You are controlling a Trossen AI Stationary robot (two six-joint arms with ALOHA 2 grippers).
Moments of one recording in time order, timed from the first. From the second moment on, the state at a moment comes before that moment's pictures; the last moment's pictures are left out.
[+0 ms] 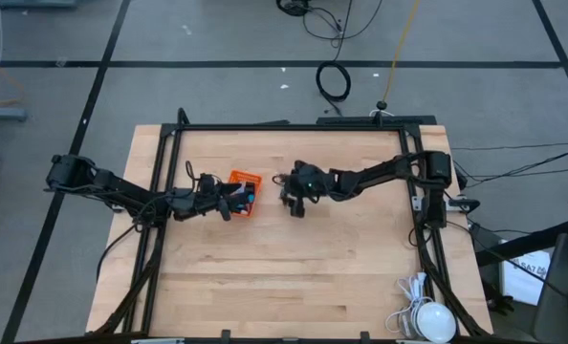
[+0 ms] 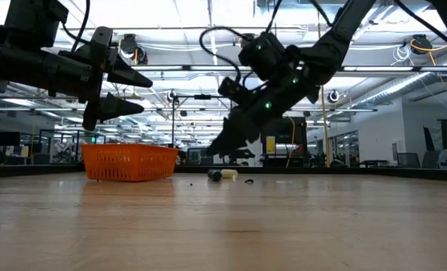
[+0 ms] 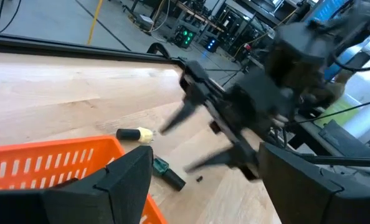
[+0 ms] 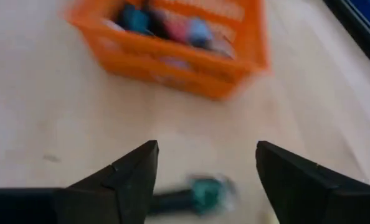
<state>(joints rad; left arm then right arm) -0.10 1.18 0.12 0.94 -0.50 -0.66 -0.17 1.91 0.98 0.38 0.02 -0.18</state>
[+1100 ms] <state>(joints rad) -0.10 1.18 0.12 0.94 -0.50 -0.70 -0.15 2.01 0.98 0.33 0.08 0.03</state>
